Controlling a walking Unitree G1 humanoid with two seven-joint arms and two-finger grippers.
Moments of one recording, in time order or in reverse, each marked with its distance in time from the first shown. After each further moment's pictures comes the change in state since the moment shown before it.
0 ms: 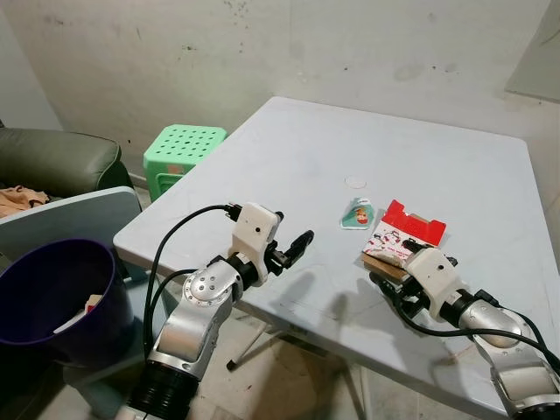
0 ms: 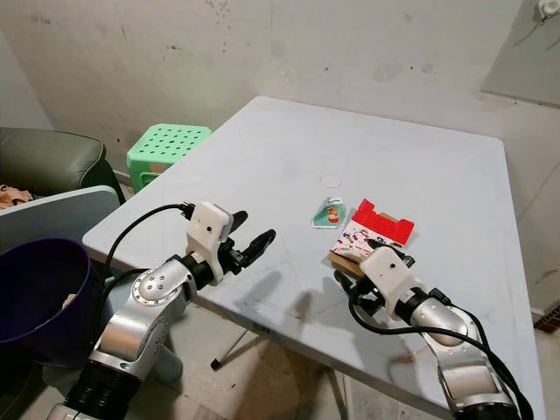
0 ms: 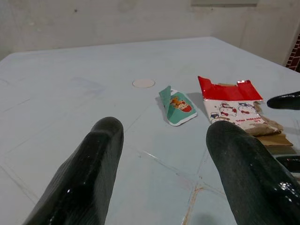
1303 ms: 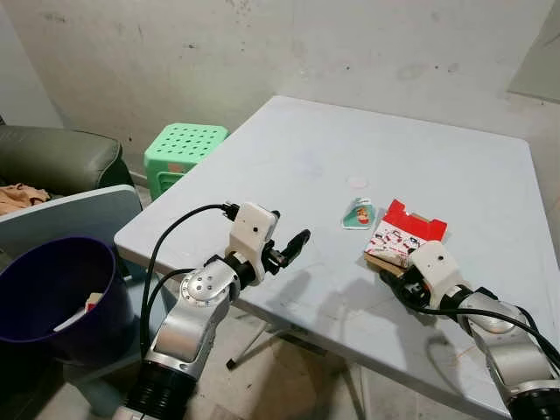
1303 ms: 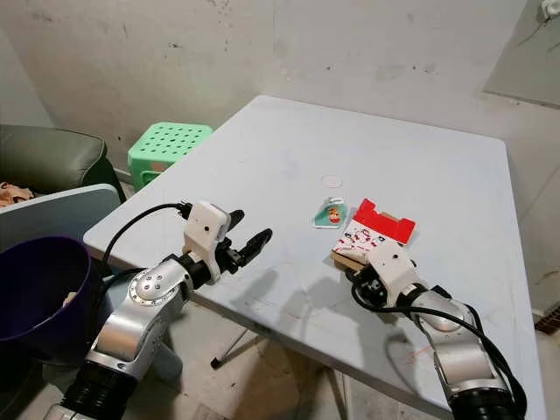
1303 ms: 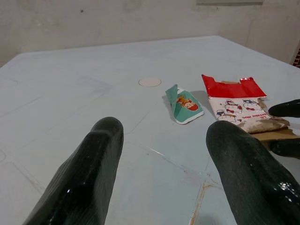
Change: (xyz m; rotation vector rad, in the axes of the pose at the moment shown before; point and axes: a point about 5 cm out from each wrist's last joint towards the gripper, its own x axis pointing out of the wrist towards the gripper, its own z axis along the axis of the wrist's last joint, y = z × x) left arm -0.002 0.003 0.001 0.019 0.003 0.019; right arm 0.010 -0.010 -0.006 0.114 0.139 -0.057
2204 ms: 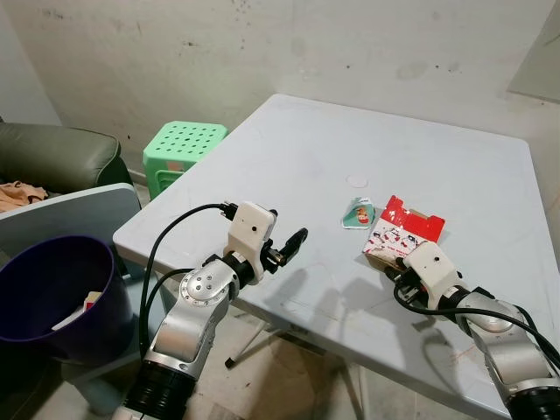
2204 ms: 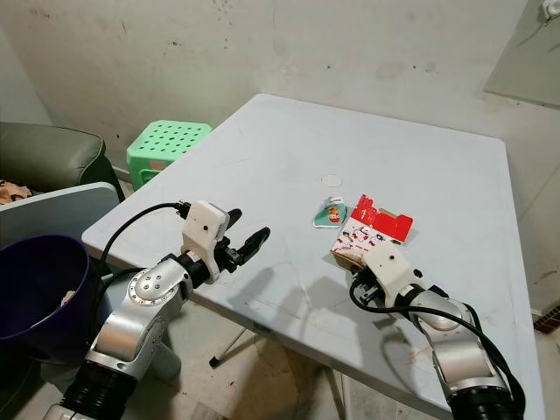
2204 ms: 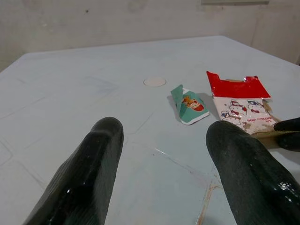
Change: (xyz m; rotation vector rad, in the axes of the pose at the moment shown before) left arm 0.000 0.002 0.001 0.011 -0.004 0.021; right arm 0.001 0.003 0.000 -0.008 0.008 0.042
